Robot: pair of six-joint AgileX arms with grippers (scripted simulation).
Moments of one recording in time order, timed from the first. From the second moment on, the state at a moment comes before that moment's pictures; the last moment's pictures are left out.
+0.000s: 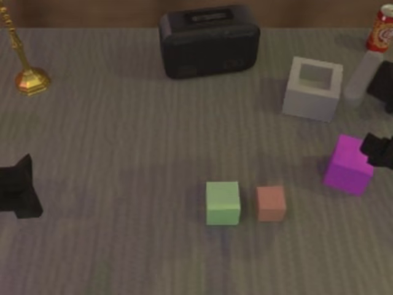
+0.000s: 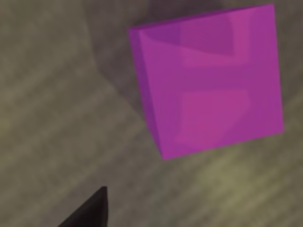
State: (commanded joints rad) left arm -0.12 0.42 0.30 -0.27 -0.01 -0.19; right arm 0.18 1.70 1.29 -0.95 0.00 -0.79
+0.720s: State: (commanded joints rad) left arm 0.02 0.00 0.00 0.00 0.00 0.00; right arm 0.22 2.02 1.57 -1.12 0.00 -0.94
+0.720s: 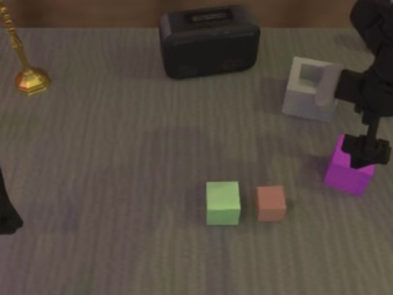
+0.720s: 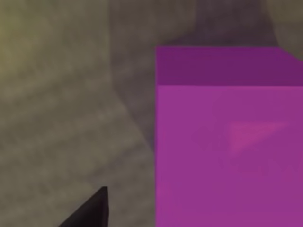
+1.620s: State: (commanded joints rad) left arm 0.02 0.00 0.00 0.00 0.00 0.00; right arm 0.22 2.14 1.38 -0.81 0.00 -0.94
